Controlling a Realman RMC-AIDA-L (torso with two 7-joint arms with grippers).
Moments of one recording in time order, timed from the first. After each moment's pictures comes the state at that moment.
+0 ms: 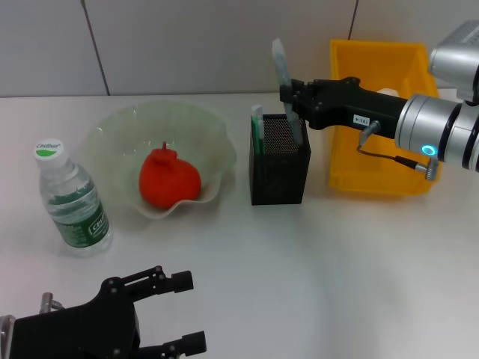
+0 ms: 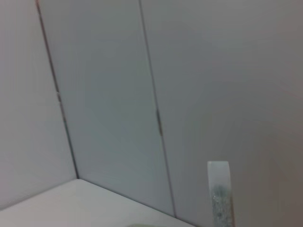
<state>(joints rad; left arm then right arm) -0.33 -2.06 0.76 0.44 1.85 1.88 -1.00 0.65 2.08 2.01 0.62 1.71 -0.96 1.39</state>
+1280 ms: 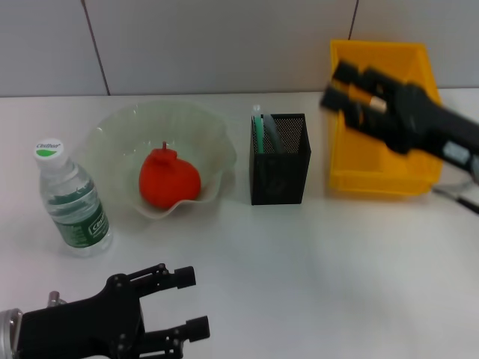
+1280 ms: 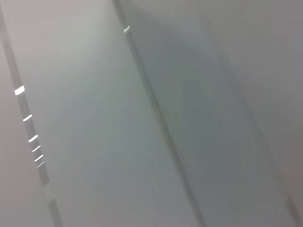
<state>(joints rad) -0.35 -2.06 0.75 0.42 1.85 1.83 -1.13 0.44 2.03 2.02 0.62 1.99 -1.59 1.35</state>
